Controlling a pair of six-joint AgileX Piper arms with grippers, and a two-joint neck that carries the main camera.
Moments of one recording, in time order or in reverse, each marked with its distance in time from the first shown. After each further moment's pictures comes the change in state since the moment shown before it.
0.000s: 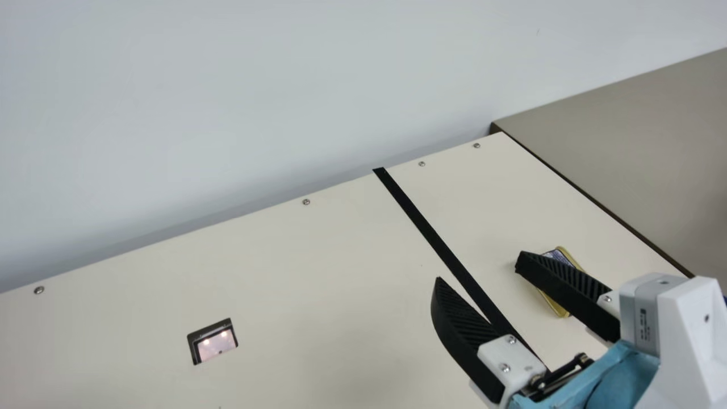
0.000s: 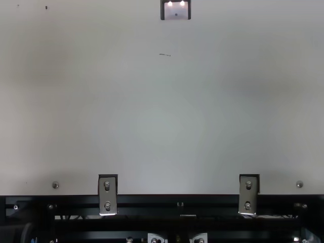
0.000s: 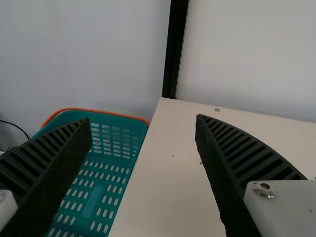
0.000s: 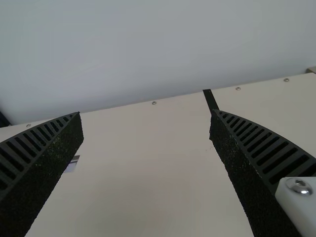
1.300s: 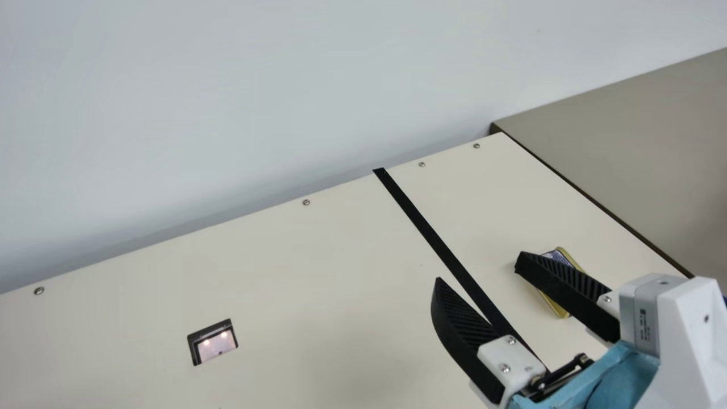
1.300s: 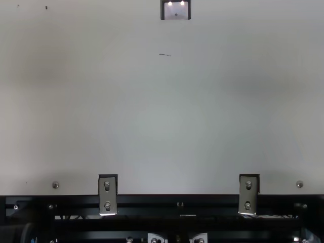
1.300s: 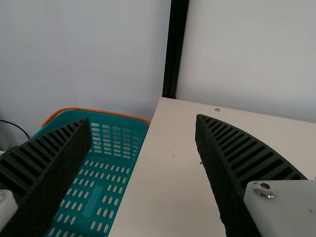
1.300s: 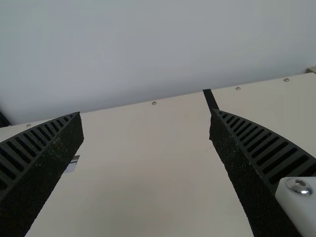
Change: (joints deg) left arm 0.0 0.0 0.0 0.0 0.0 0.0; right arm 0.0 0.0 0.0 0.0 0.0 0.0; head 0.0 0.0
